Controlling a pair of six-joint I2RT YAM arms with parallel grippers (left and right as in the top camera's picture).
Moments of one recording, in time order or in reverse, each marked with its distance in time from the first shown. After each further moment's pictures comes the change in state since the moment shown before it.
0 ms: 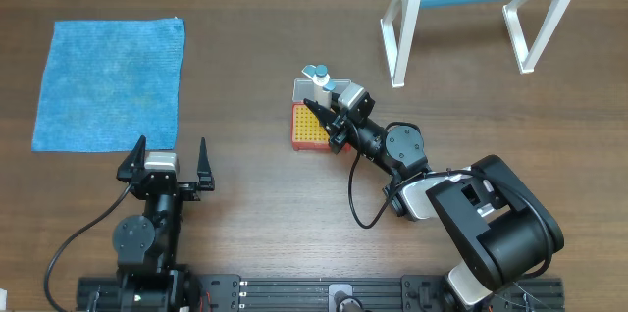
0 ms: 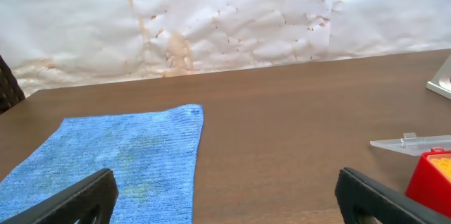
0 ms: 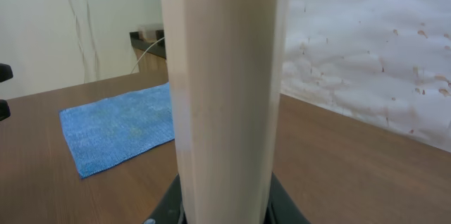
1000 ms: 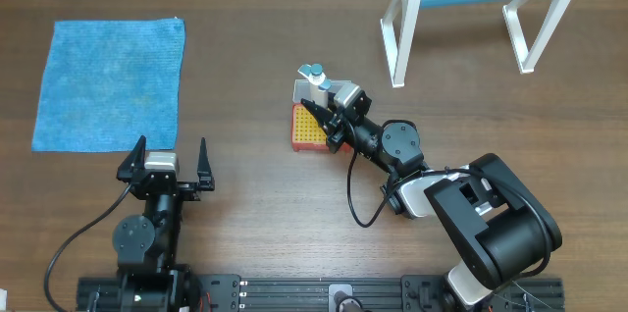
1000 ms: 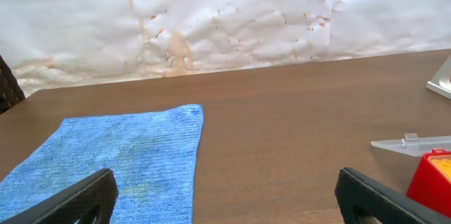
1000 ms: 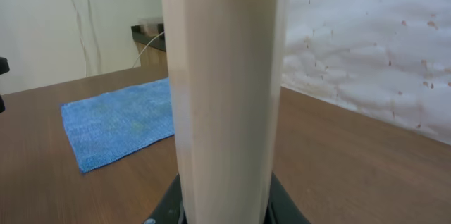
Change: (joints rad) left arm 0.000 0.000 0.000 0.000 0.000 0.000; right arm 0.008 0.010 0.022 -0.045 0.000 -0.008
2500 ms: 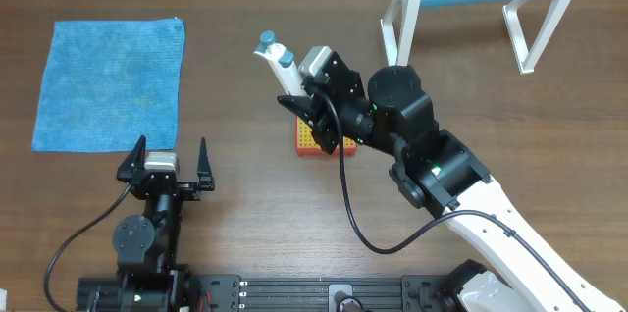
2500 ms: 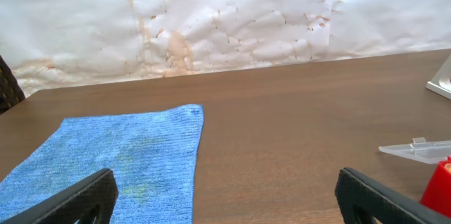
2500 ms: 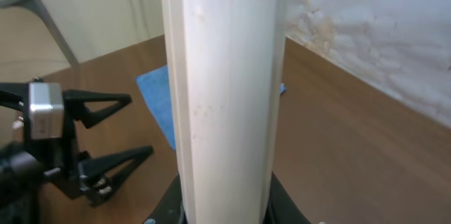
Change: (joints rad) left arm 0.000 0.000 0.000 0.000 0.000 0.000; right arm 0.118 -0.582 0.581 -1.520 -0.029 -0.081
